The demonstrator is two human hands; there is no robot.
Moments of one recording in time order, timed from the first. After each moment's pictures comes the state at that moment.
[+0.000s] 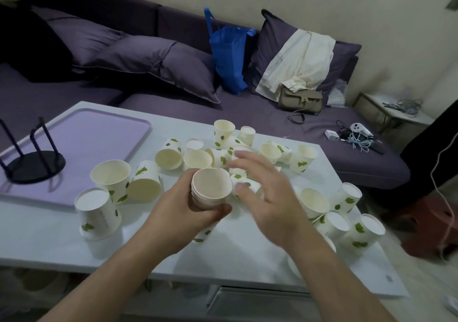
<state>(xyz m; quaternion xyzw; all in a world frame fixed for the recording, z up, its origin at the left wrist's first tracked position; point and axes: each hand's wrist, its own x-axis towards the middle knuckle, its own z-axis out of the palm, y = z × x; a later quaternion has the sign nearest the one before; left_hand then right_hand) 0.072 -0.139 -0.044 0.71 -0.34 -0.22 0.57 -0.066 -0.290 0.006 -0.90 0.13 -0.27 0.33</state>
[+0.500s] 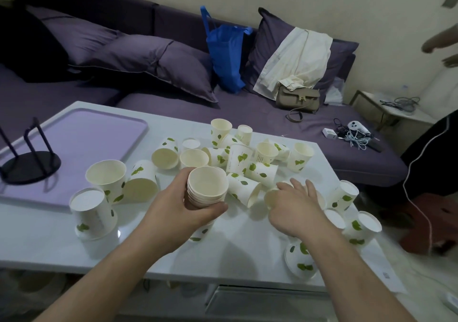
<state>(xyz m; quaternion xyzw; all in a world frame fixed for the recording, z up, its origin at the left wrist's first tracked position) 0.070 -0.140 -0.043 0.73 -0.34 -0.20 0.56 -0.082 -0.342 -0.012 -0.91 0.39 0.13 0.01</state>
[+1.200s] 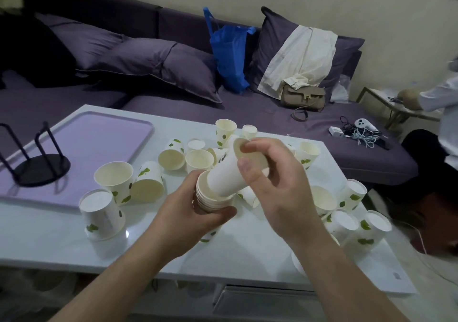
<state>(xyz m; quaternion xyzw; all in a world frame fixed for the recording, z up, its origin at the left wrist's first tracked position) 0.067 -0.139 -0.047 0.72 -0.36 -0.20 0.56 -0.064 -0.273 0.028 -0.80 0.14 -0.39 0.43</state>
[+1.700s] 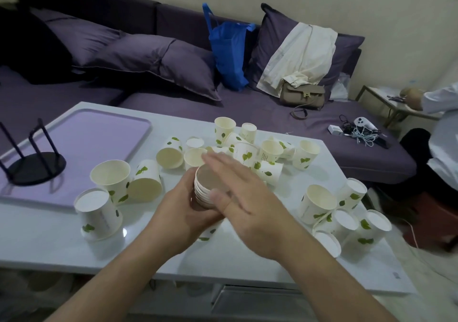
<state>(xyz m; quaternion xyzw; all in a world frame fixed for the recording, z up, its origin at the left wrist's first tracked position) 0.071 -0.144 -0.048 0.71 -0.36 -0.21 0.56 -0.057 -0.263 0.012 -0.95 0.08 -0.14 0.28</state>
